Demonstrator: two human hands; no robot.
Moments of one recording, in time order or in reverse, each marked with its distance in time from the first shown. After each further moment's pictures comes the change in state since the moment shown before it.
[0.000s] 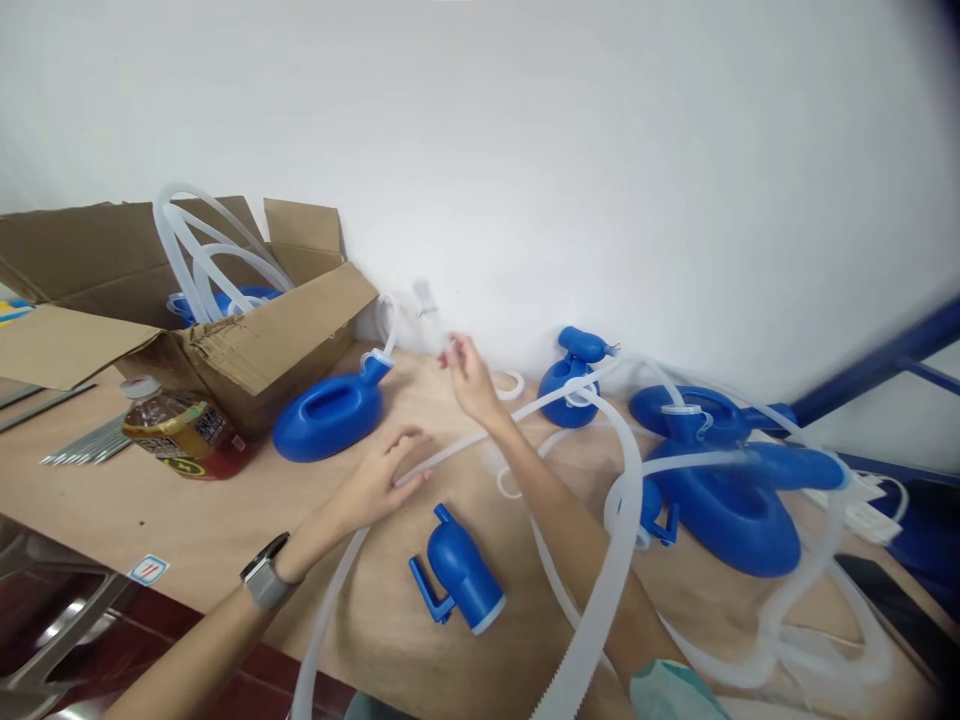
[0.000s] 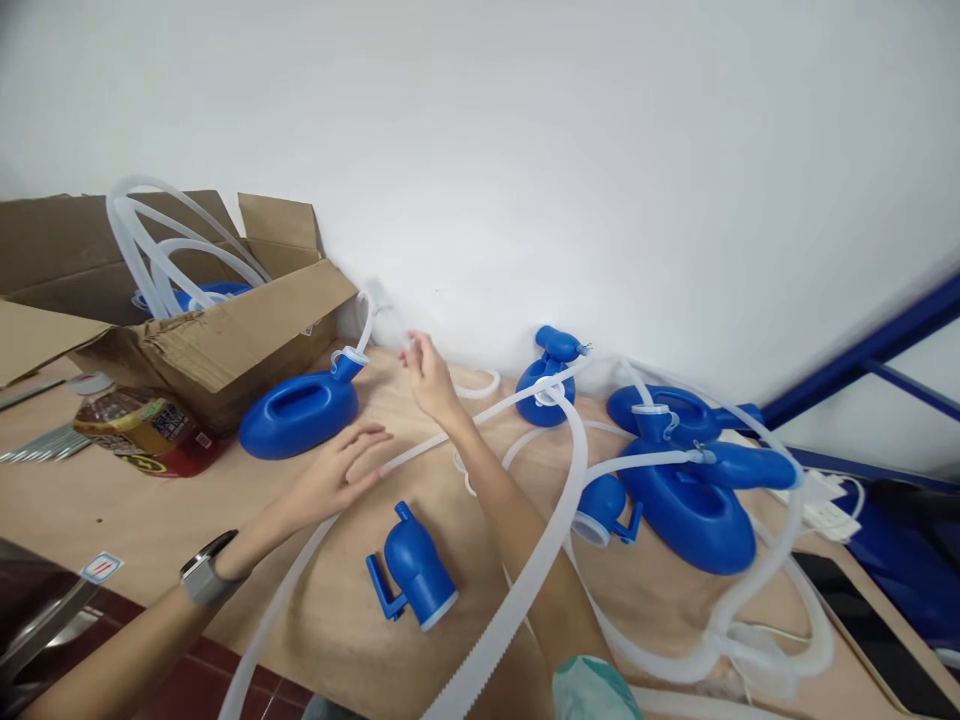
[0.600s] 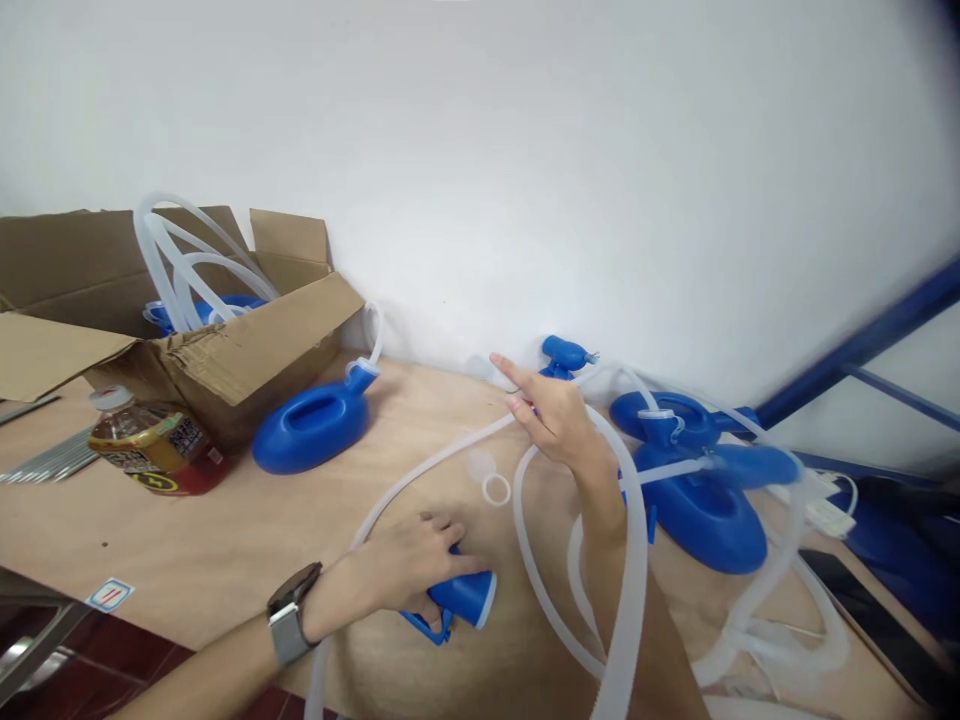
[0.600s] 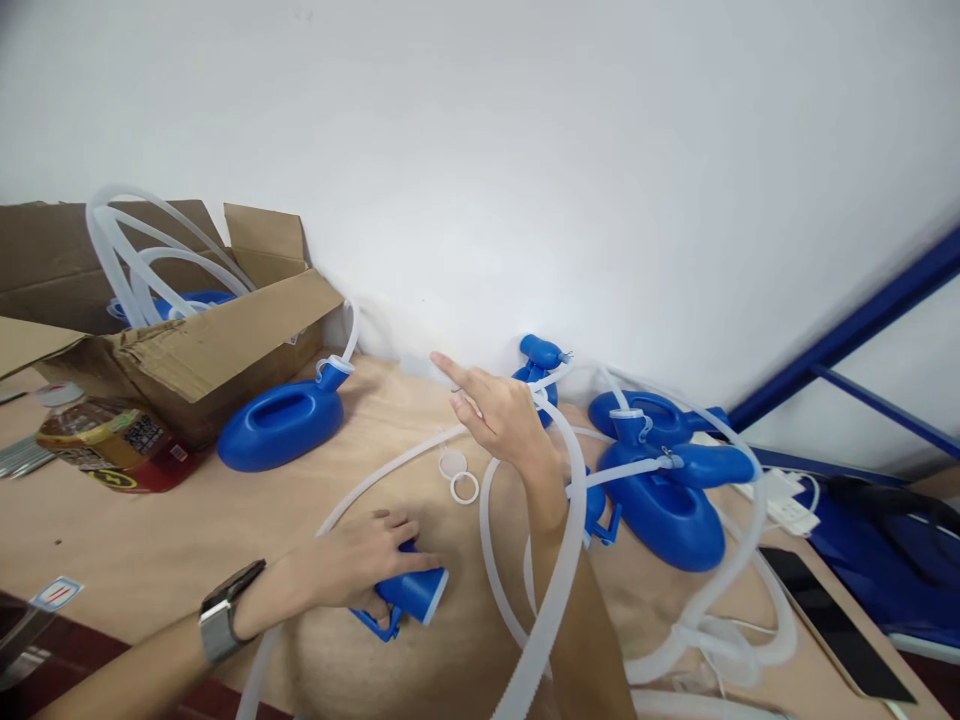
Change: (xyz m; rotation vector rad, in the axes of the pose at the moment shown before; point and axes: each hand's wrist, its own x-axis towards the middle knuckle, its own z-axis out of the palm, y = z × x) left_hand 0.004 0.080 0.025 0.139 -0.578 0.484; right_hand -0.086 -0.043 -0.152 -0.344 0.057 -0.371
